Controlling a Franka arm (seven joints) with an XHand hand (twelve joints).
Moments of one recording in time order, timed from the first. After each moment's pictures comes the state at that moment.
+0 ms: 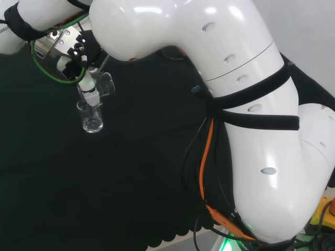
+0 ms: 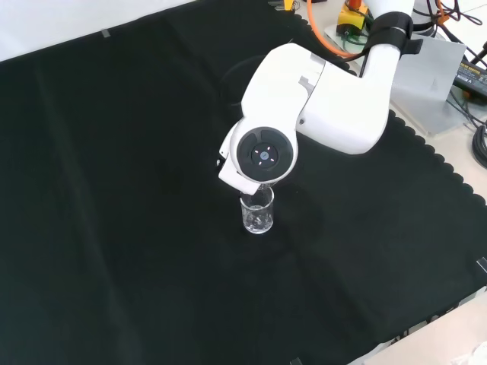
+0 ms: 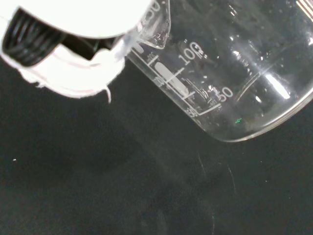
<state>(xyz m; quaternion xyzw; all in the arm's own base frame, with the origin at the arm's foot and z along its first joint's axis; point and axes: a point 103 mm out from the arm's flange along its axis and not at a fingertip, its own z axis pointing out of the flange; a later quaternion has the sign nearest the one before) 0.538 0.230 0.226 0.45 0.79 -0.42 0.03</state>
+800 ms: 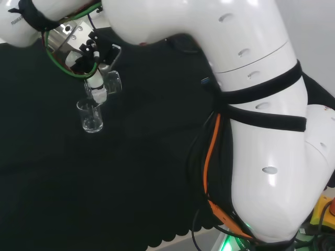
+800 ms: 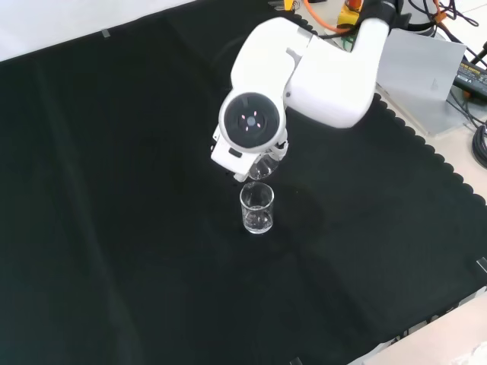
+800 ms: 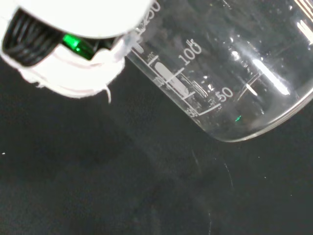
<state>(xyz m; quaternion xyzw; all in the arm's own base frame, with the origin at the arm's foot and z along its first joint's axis) 0.536 0.201 0.231 0.45 0.80 -0.39 0.01</state>
